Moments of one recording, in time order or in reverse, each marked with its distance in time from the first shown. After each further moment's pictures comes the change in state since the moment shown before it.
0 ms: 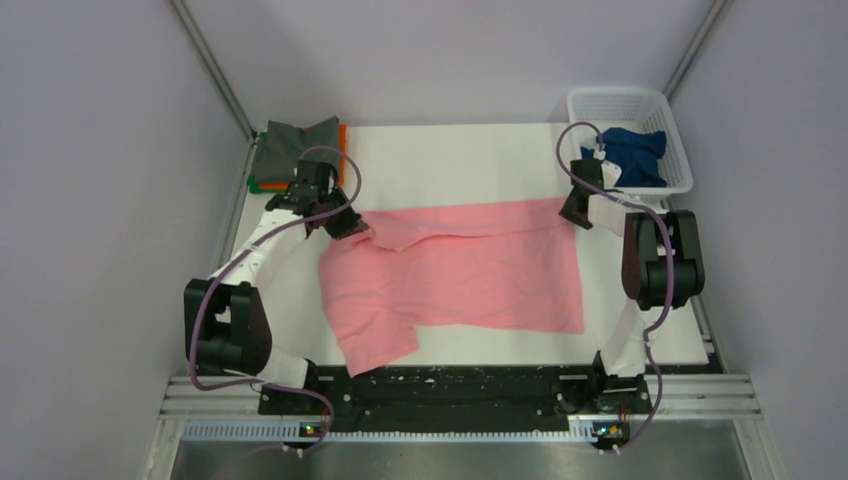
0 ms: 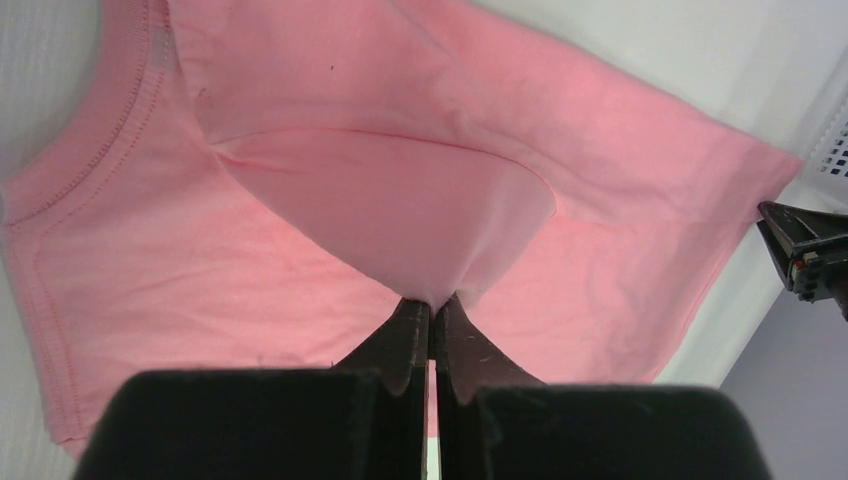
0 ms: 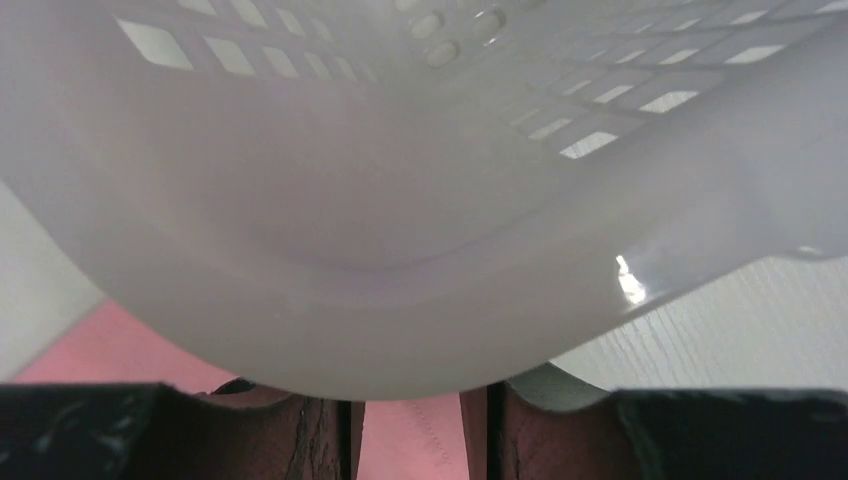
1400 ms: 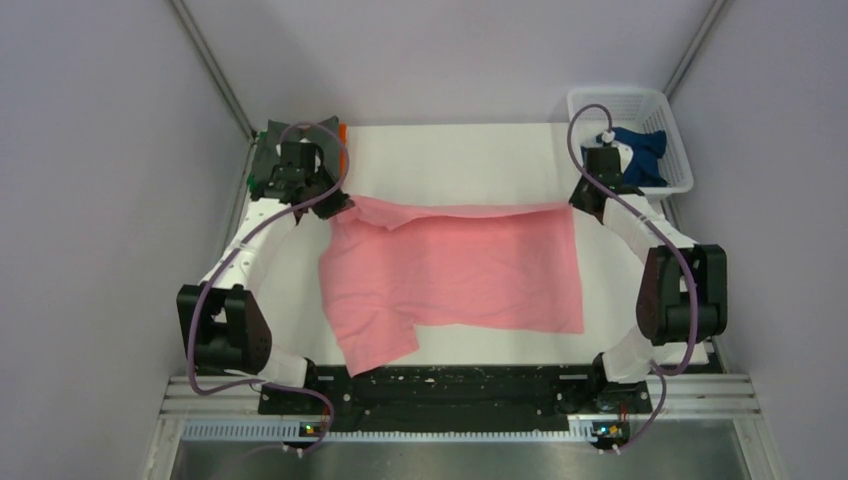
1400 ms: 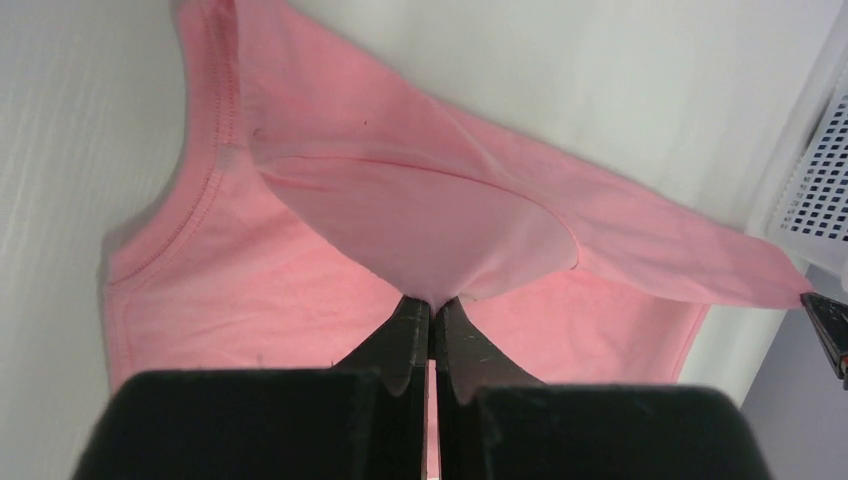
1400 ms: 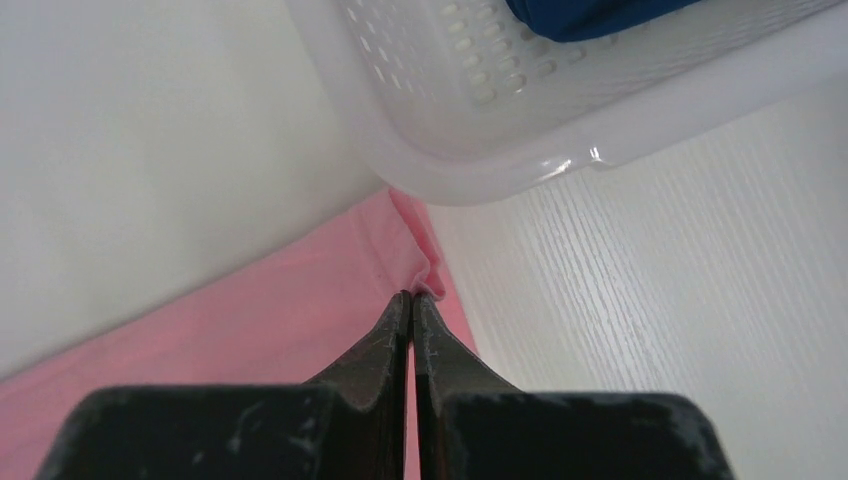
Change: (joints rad) left arm 0.048 0.000 0.144 -0.031 -0.064 0.054; right arm 0.001 -0.229 0.002 -0.066 -0.064 -0.101
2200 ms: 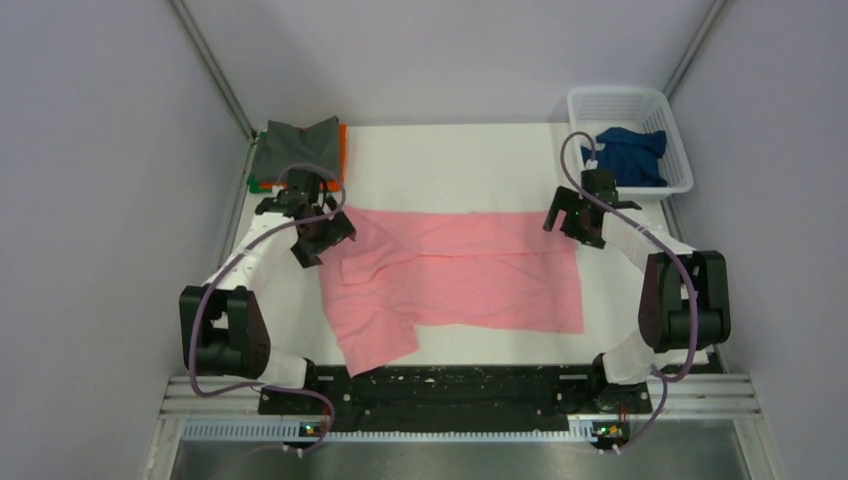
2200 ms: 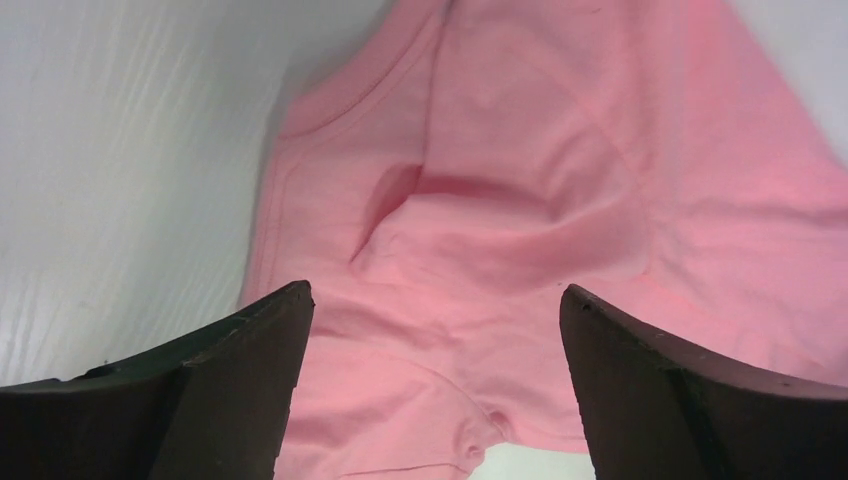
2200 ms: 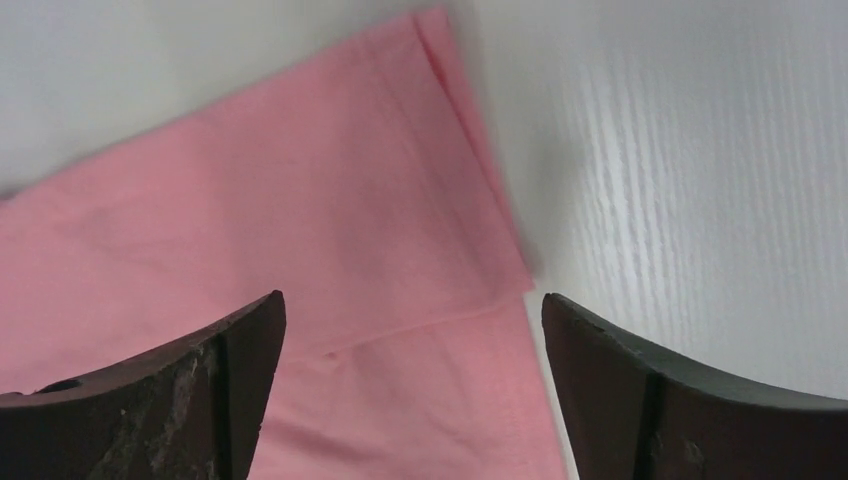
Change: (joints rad) left arm 0.013 -0.028 -0.196 -0.203 -0.164 -0.024; right arm 0.007 -0.049 -0.161 -0.121 -0.182 -0.027
